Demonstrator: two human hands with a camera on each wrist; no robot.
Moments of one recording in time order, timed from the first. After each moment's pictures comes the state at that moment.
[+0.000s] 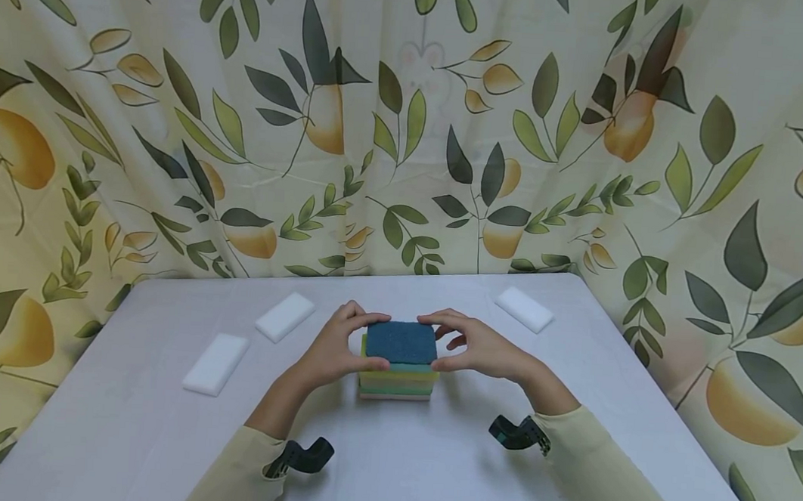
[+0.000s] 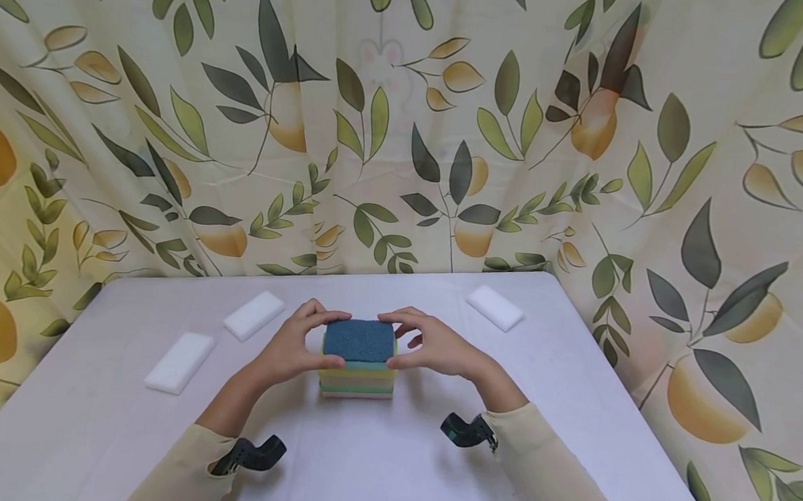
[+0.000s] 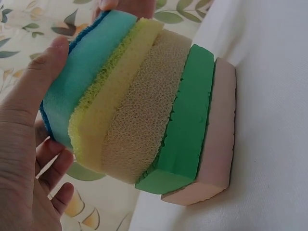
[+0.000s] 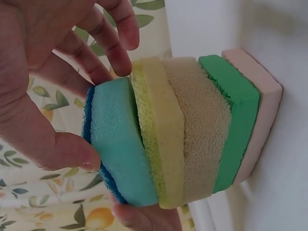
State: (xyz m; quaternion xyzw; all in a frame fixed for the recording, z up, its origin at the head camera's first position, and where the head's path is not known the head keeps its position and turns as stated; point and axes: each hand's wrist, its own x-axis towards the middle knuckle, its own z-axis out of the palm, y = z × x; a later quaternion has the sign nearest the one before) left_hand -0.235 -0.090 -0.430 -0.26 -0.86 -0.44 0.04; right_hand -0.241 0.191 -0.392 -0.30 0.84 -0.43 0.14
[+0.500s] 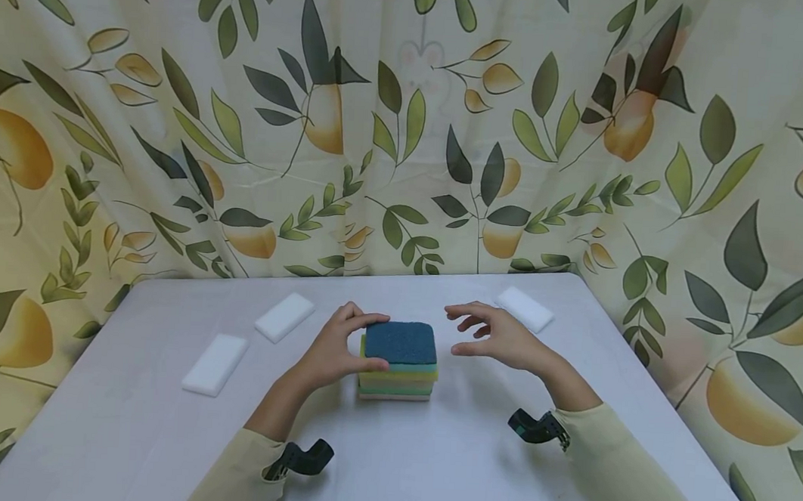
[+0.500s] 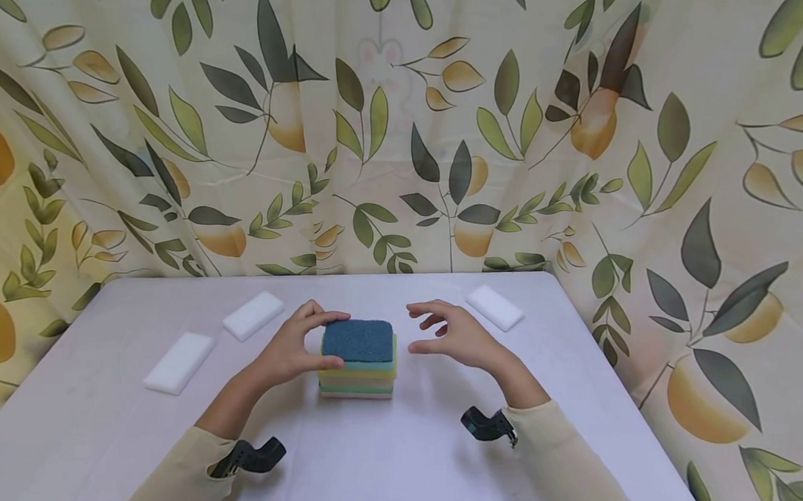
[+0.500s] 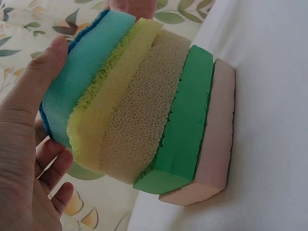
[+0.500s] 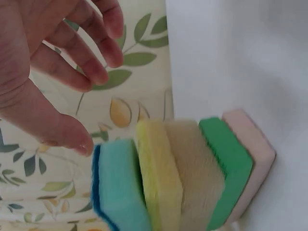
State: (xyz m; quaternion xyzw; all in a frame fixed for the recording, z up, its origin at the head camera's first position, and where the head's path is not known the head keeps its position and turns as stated) left_hand -0.234 -0.090 -0.433 -0.26 -0.86 -0.44 0.05; right_hand -0.249 0.220 -0.387 -0.25 0.88 -0.39 0.08
